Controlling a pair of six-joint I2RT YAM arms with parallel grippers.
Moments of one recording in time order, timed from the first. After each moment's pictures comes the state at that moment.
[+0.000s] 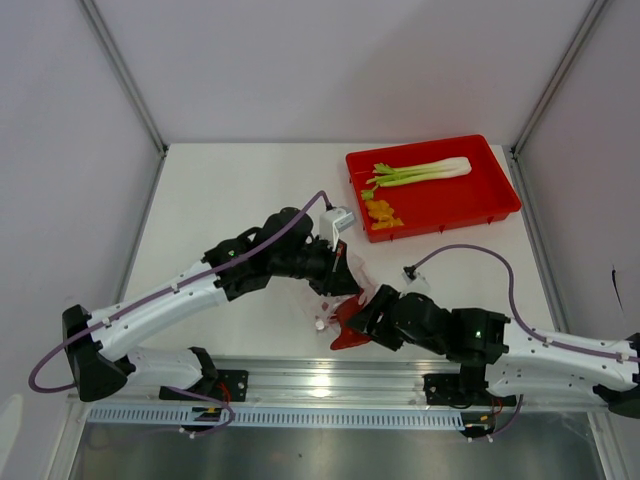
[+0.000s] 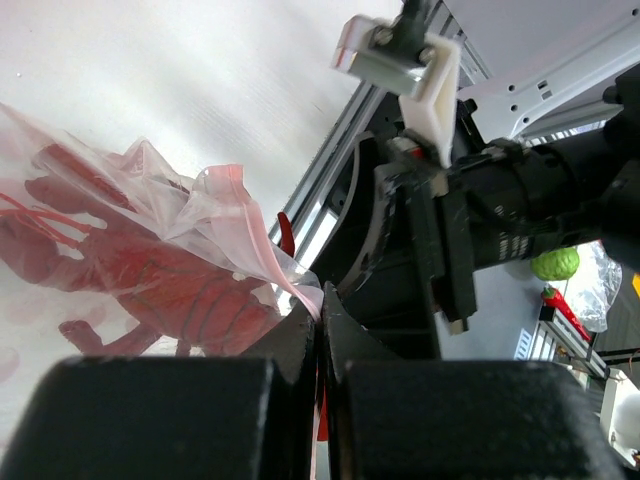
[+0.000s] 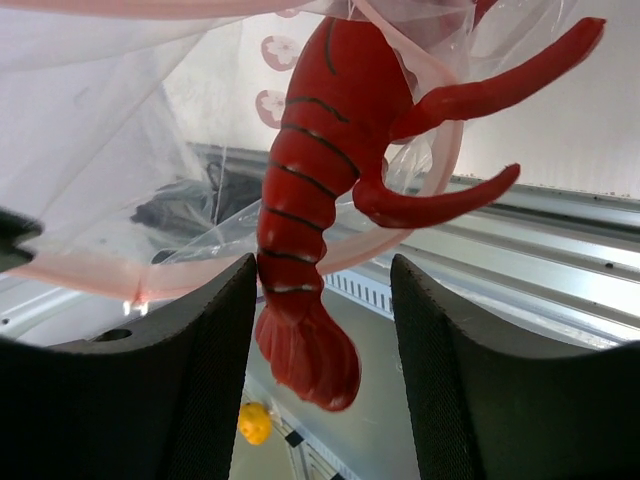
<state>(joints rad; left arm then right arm) -0.98 1.22 1.18 -0.49 0.37 -0.50 1.31 0.80 0.72 -0.59 0.32 1.51</state>
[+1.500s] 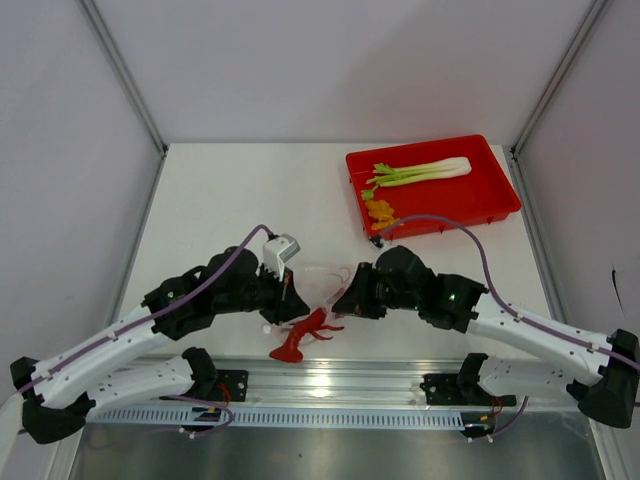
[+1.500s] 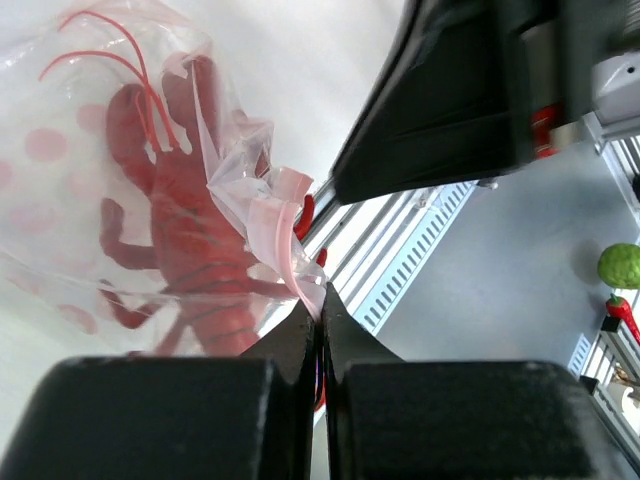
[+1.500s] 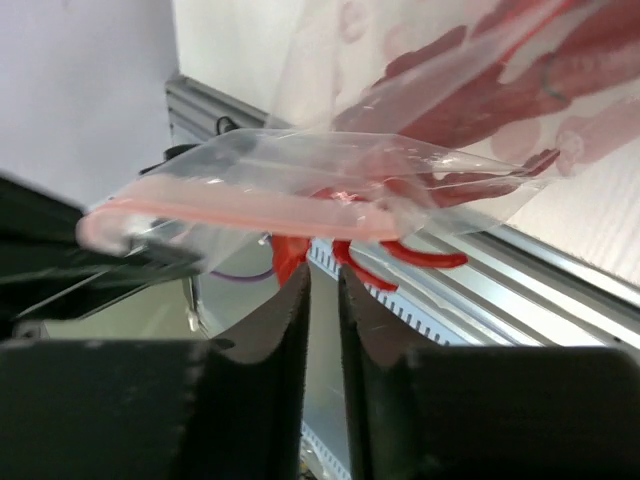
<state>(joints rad) -0.98 0.83 0.91 -0.65 0.19 -0.52 1.04 1.04 0.87 -0.46 -0.08 1.15</state>
